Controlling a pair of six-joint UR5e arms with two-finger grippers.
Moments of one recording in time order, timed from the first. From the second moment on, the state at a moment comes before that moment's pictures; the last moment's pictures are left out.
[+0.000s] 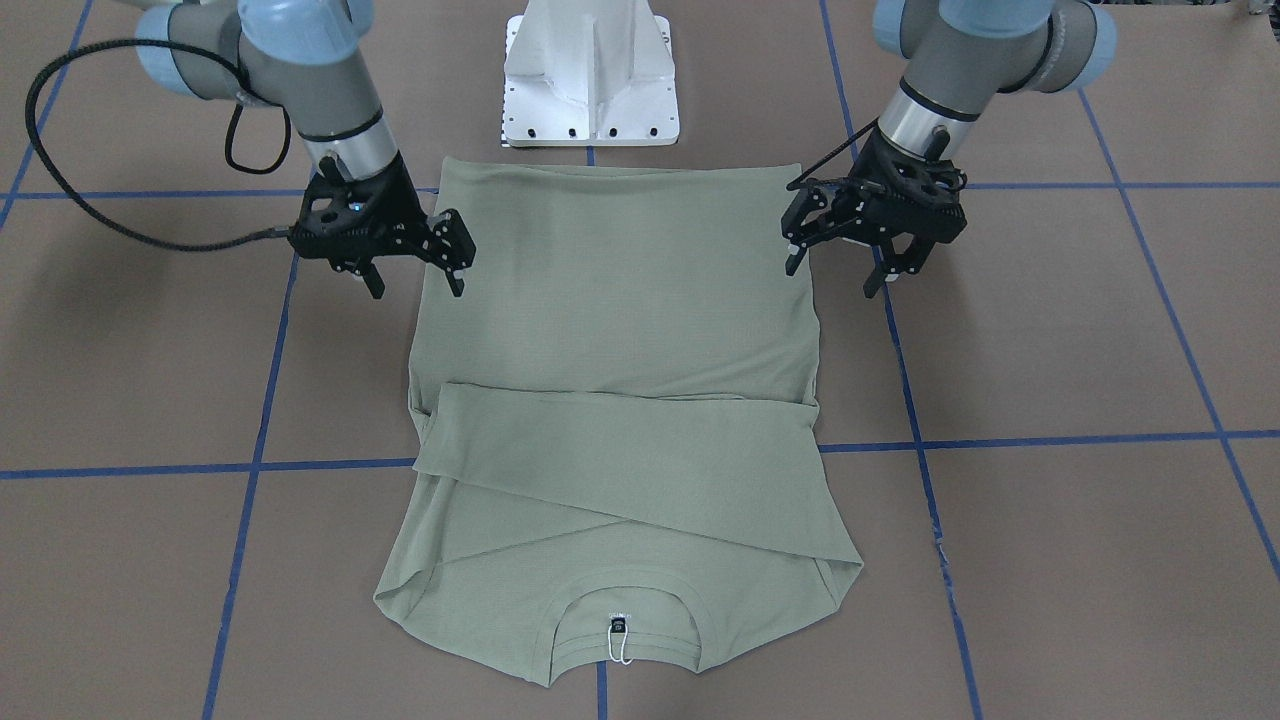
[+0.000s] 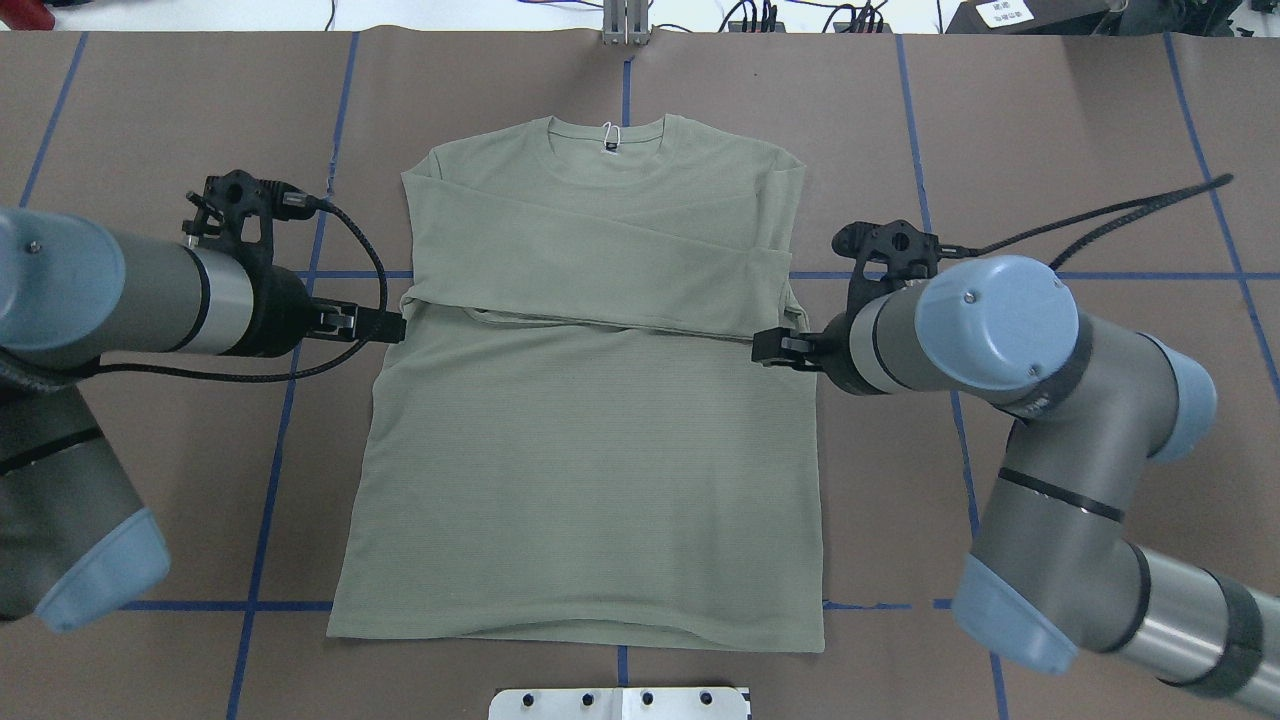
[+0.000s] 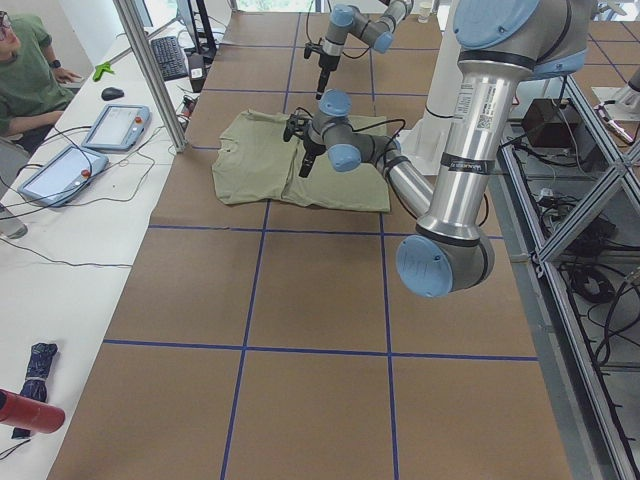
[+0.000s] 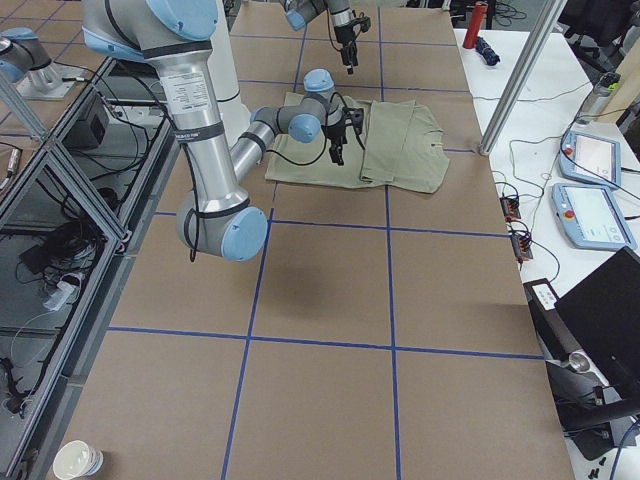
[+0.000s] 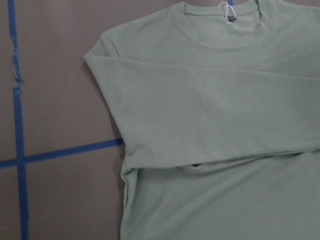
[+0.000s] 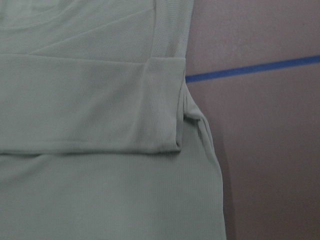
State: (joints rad) left arm -0.62 -1.76 -2.03 -2.01 -1.80 -1.09; right arm 0.49 -1.28 2.05 -1.40 1.69 1.43
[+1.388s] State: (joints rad) left arm 0.00 -1.35 -2.03 -2.48 -1.22 -1.84; right arm -0.05 -1.52 2.28 -1.24 1.11 1.97
